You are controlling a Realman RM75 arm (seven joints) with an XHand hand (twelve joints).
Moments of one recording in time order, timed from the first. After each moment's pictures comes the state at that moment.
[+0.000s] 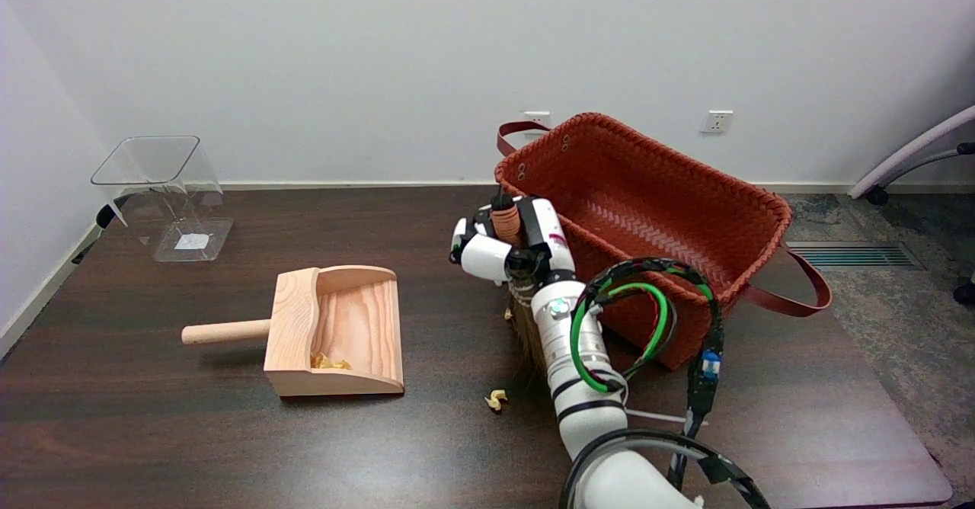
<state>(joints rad) -0.01 -1.48 0.93 -1.60 -1.61 0.90 -0.11</state>
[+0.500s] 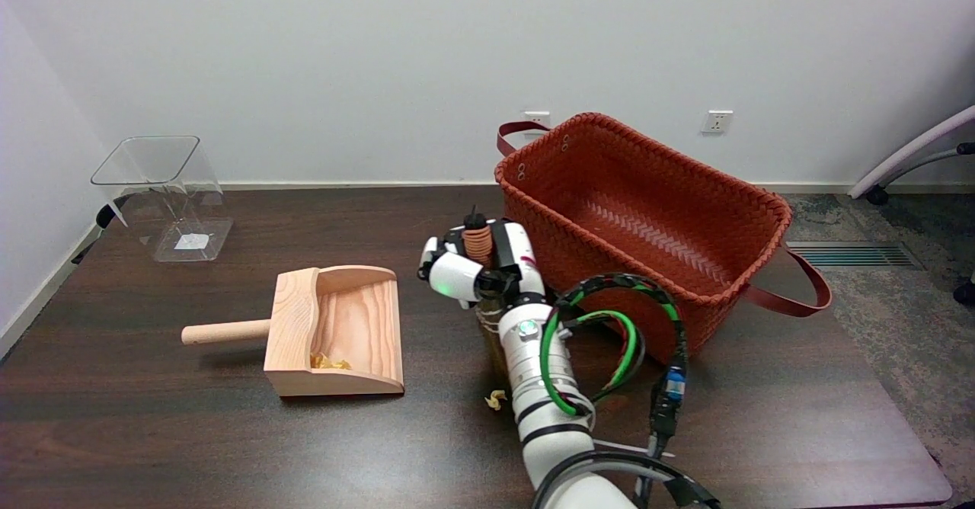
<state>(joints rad) -0.01 -1.58 0.85 -1.58 -1.56 0.97 -0.11</state>
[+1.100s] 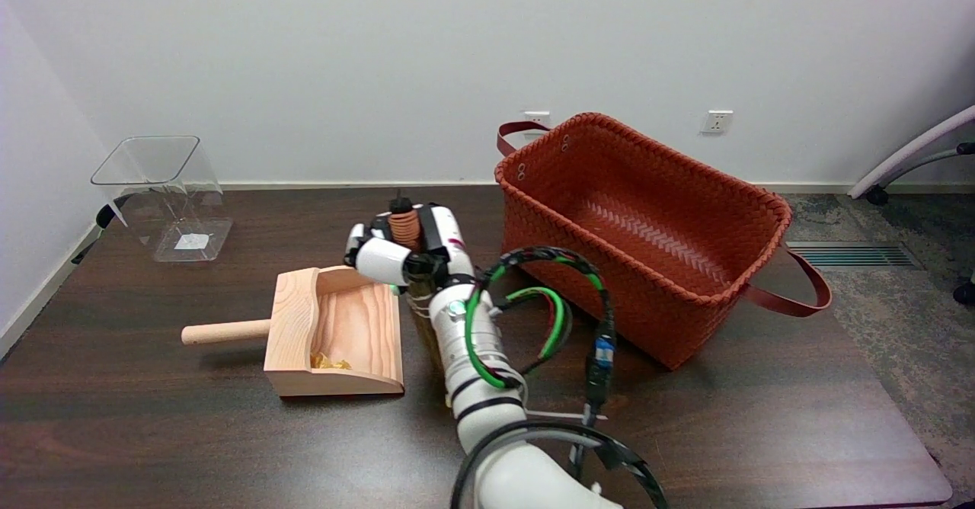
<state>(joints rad) 0.16 -1.69 0.80 -1.39 -1.53 0.90 -0.05</state>
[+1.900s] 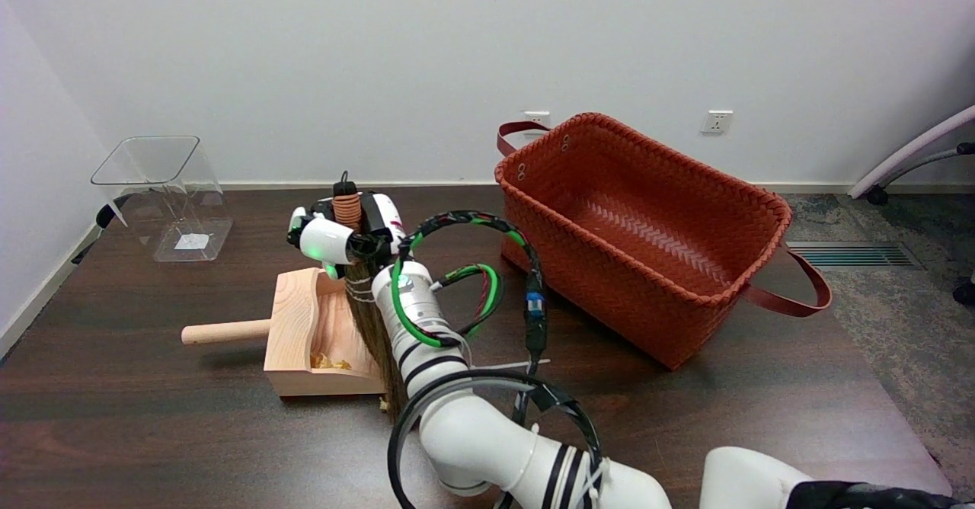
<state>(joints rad) 0.39 -1.76 0.75 -1.08 -1.46 0.79 0.22</state>
